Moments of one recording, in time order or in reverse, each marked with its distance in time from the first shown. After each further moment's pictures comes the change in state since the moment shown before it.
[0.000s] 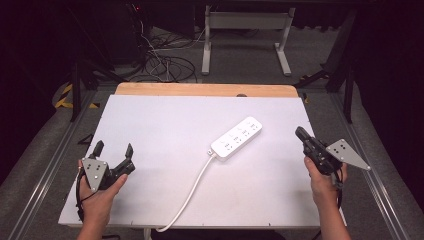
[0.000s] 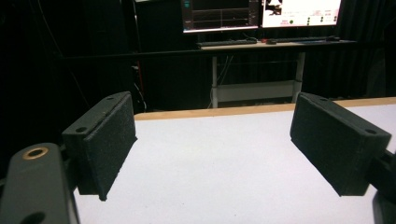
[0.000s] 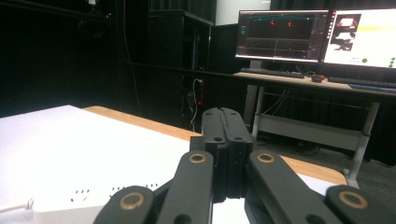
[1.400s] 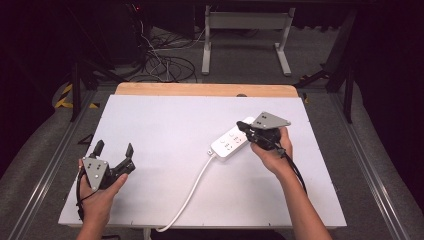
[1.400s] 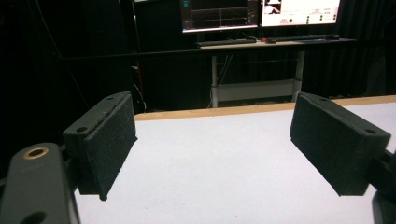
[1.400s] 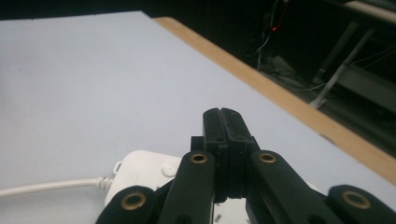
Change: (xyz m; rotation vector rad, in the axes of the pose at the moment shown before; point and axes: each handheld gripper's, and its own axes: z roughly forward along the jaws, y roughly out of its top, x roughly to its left) left arm 0.000 0.000 0.002 0.003 -0.002 0.012; right arm 0.094 0.021 0.129 0.416 0.309 -0.191
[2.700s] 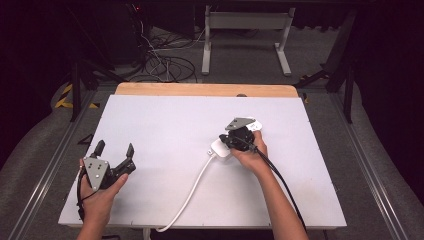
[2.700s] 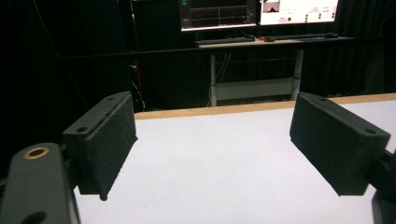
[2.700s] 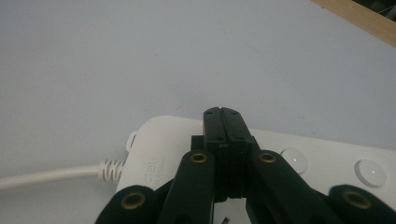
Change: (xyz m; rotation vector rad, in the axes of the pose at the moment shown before) left arm -0.001 -0.001 0.000 0.003 -0.006 0.001; right arm 0.019 -0.022 0.073 0.251 0.094 0.077
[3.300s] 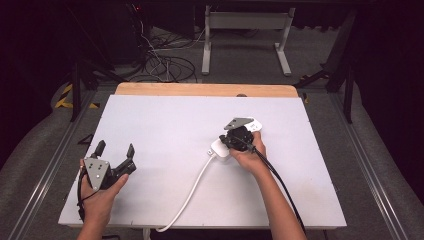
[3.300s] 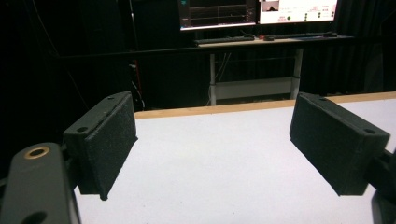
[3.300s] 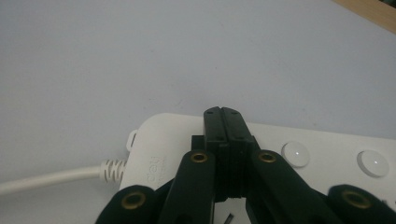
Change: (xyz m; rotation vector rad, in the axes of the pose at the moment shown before) left arm -0.001 -0.001 0.000 0.006 -0.003 0.003; right arm 0.002 0.002 0.000 0.032 -0.015 0.038
